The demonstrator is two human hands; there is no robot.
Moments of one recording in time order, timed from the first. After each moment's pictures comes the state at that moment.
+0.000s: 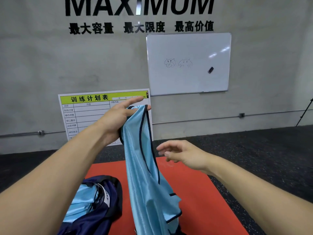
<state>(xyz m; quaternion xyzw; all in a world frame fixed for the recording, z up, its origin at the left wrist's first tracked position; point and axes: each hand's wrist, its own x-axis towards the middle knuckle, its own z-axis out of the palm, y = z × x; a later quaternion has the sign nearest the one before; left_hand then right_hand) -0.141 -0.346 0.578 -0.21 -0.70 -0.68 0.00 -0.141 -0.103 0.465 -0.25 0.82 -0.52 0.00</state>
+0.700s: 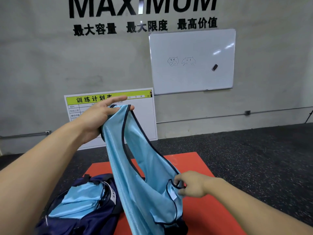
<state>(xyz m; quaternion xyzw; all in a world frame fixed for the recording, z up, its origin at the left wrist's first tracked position) -0.127 -0.396 0.588 -0.18 -0.75 -0.64 0.04 -0.163 -0.098 0.372 -0.22 0.97 -0.10 0.07</state>
